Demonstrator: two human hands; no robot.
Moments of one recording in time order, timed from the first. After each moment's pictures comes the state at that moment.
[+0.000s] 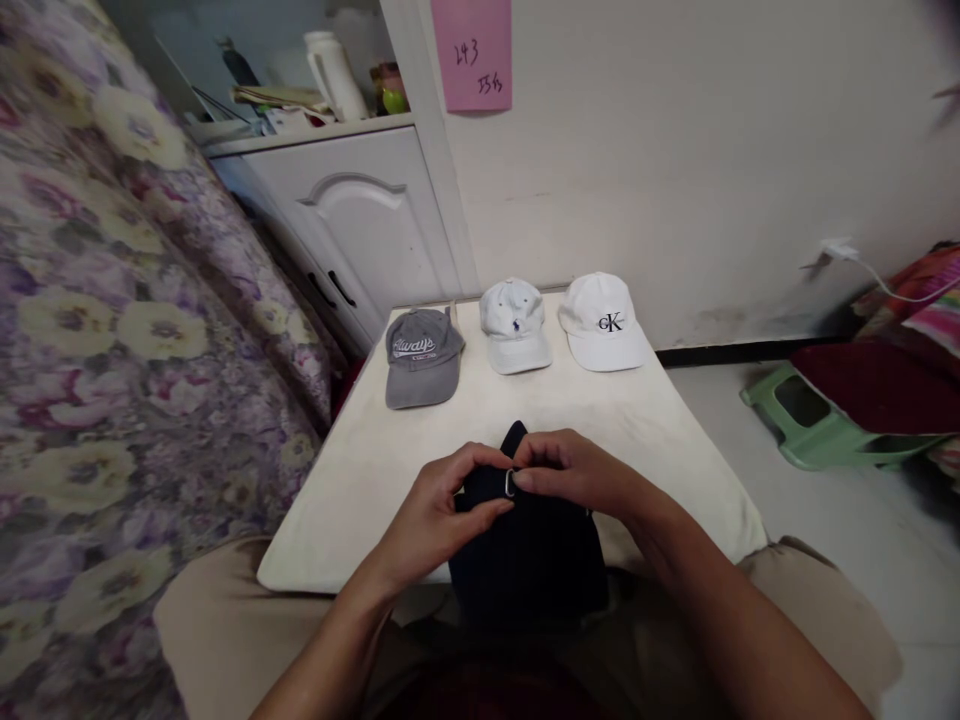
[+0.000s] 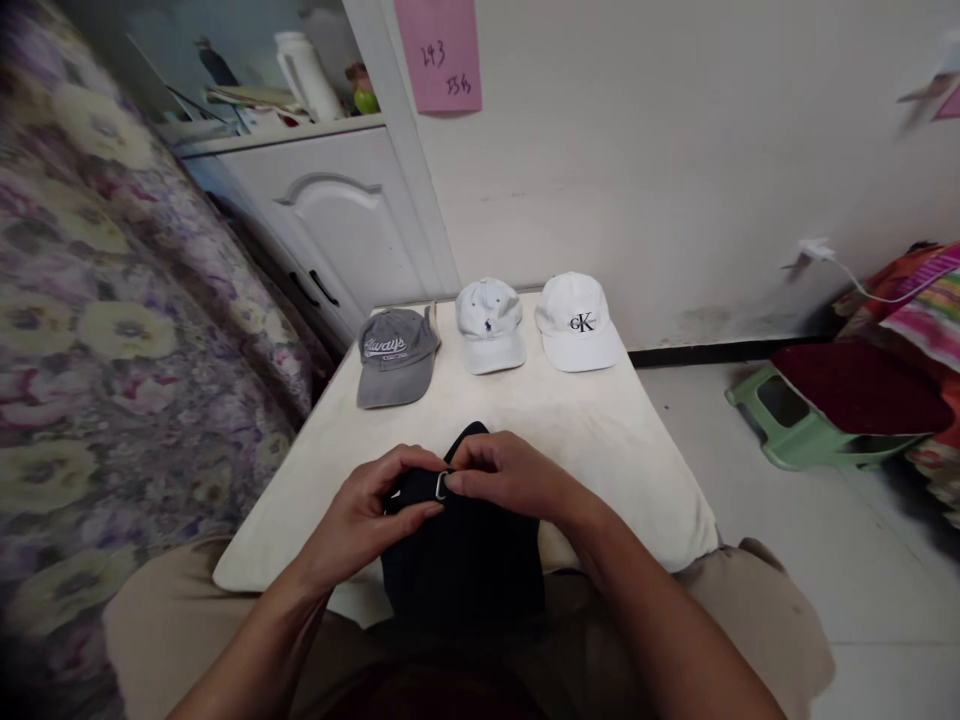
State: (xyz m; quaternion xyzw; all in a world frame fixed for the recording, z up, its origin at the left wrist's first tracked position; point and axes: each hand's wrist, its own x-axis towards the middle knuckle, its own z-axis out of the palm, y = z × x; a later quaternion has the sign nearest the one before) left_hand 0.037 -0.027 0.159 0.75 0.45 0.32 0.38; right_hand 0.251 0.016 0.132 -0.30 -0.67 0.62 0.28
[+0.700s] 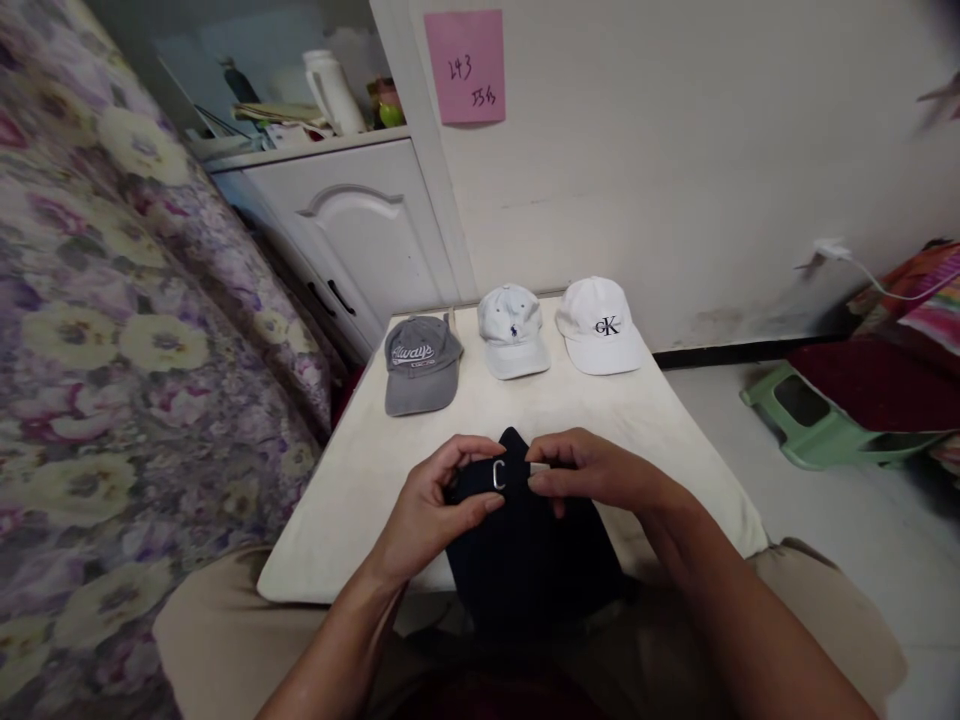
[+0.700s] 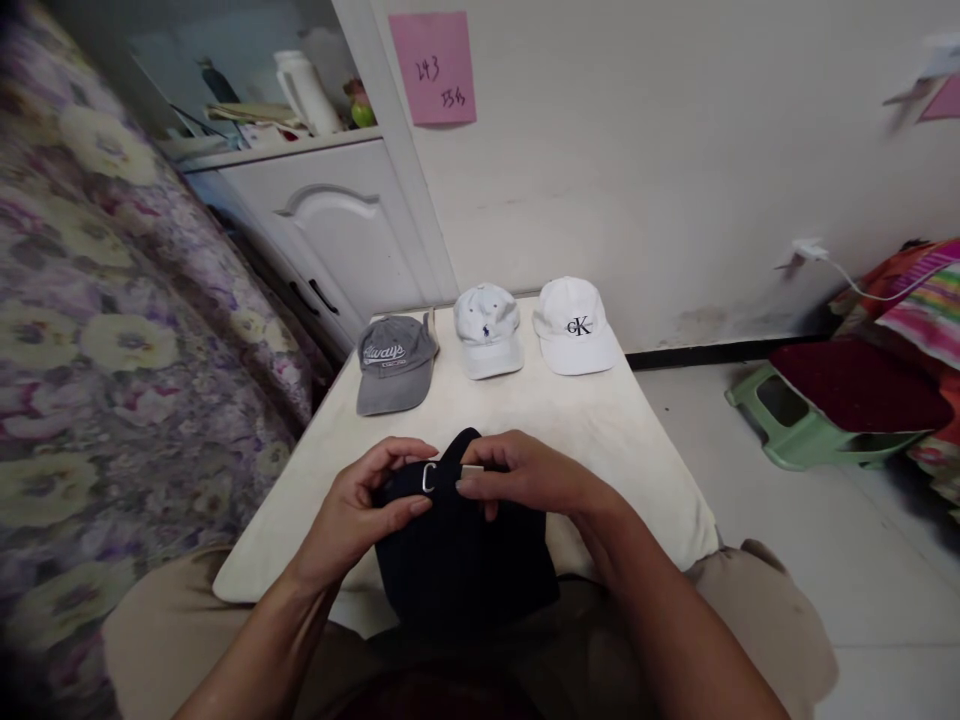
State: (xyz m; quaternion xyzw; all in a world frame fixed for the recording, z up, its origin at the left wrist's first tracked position) left_hand 0.038 -0.024 0.158 0.64 0.45 0.38 0.49; right_hand 0.270 0.022 0.137 -0.22 -0.65 0.69 0.25
